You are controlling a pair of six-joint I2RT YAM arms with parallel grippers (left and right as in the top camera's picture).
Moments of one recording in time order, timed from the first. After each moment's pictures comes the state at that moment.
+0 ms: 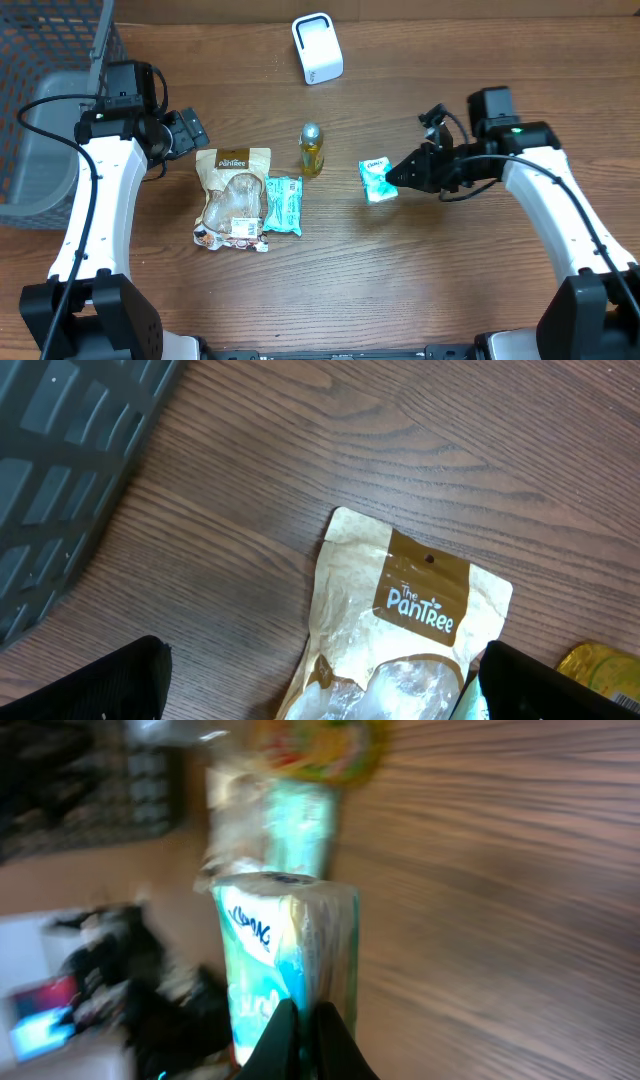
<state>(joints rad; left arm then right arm) 0.10 1.64 1.38 -0.91 -0.04 -0.39 0.11 1.59 1.20 -0.94 -0.82 0.14</state>
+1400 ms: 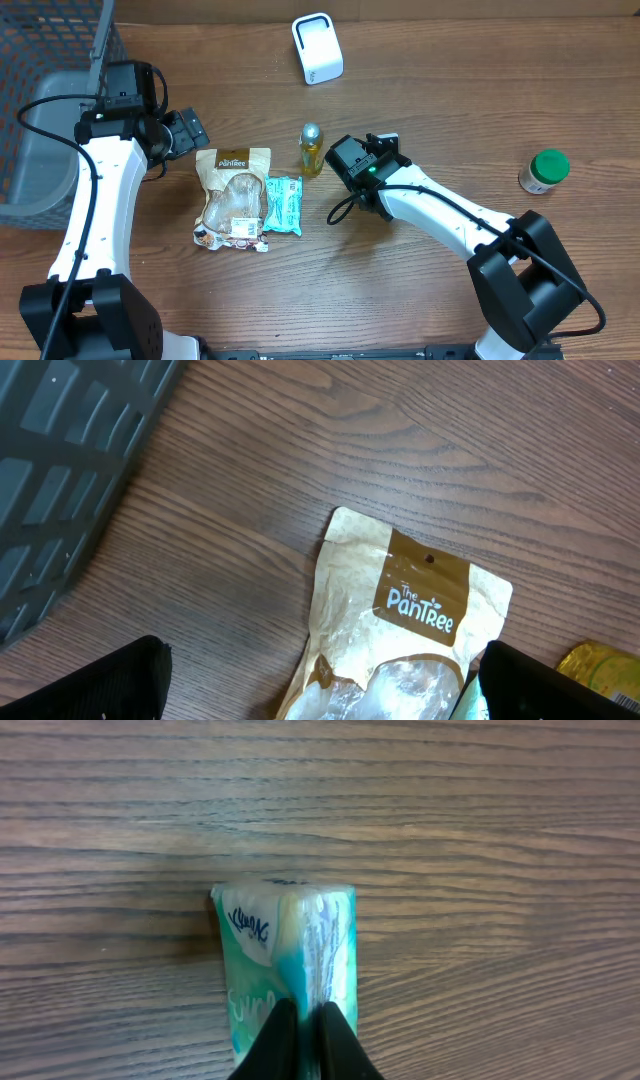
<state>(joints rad) 0.10 1.64 1.38 -0.91 -0.04 -0.39 0.66 1.83 1.20 -0.83 0.51 0.61</state>
